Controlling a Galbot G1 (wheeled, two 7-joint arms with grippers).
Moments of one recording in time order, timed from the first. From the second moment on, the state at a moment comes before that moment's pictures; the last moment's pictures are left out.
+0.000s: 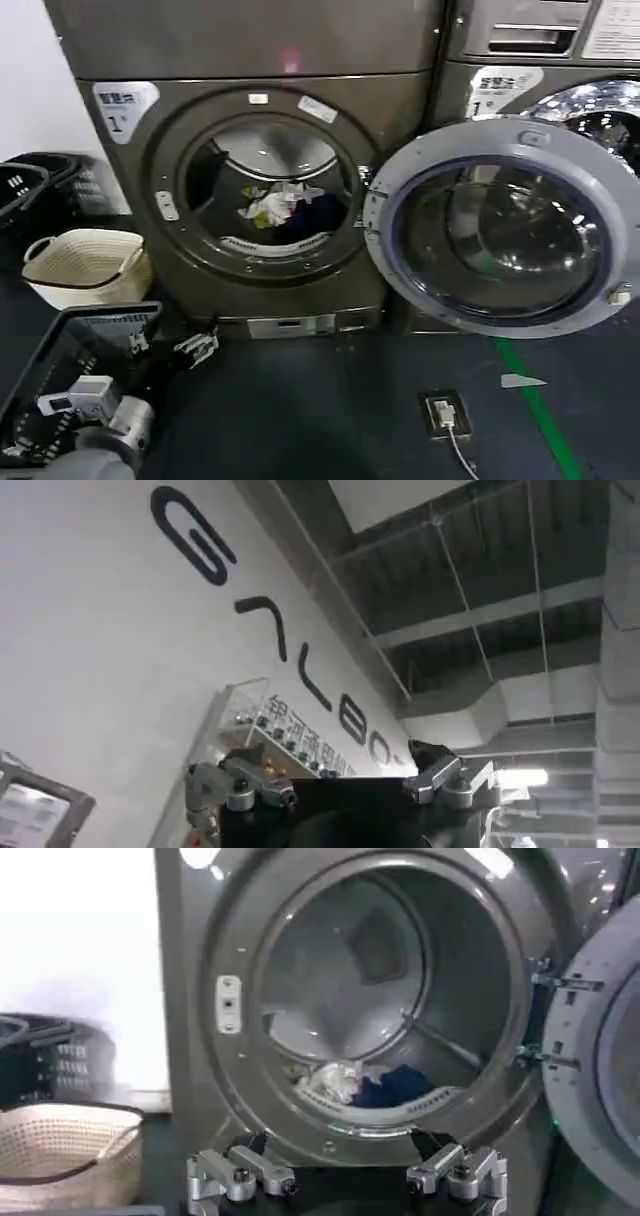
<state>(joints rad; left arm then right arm) 1.39 -1.53 -0.68 -2.42 -0.09 0.74 0.17 -1.79 0.95 2.32 1.87 0.82 -0.03 -0.16</state>
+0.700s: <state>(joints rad) 1.38 -1.53 -0.68 -2.42 -0.09 0.74 0.18 -1.78 0.96 2.31 1.87 0.83 -0.01 -0.19</state>
